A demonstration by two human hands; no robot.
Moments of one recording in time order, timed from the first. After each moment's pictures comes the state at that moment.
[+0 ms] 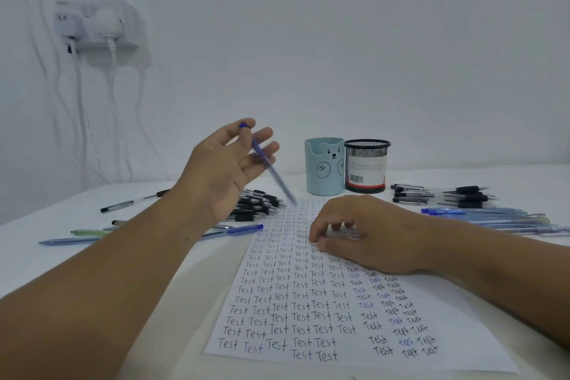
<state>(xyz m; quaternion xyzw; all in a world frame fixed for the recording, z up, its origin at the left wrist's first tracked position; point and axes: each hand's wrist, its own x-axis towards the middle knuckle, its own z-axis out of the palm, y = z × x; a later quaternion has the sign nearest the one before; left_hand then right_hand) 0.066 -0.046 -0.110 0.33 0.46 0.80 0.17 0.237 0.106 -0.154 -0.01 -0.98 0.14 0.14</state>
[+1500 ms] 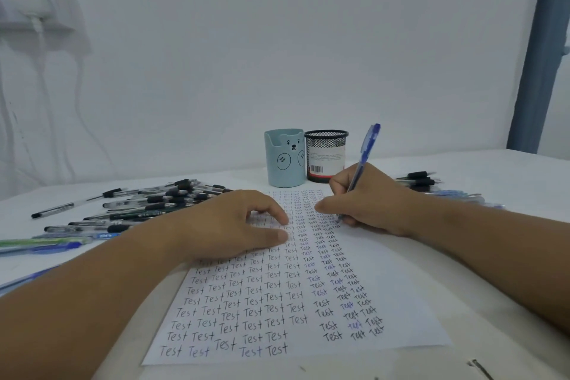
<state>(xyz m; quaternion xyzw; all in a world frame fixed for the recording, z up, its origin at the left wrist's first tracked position) 0.088 -0.037 -0.148 0.57 0.78 0.22 0.14 0.257 0.138 -0.153 -0.21 -0.87 0.38 0.25</state>
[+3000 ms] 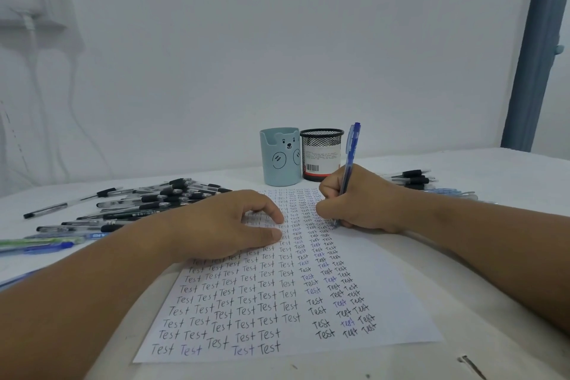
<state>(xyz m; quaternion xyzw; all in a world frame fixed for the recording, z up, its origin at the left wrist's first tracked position) 0.092 -0.037 -0.147 0.57 0.78 0.21 0.14 0.249 0.151 -0.159 -0.16 -0.89 0.35 0.24</state>
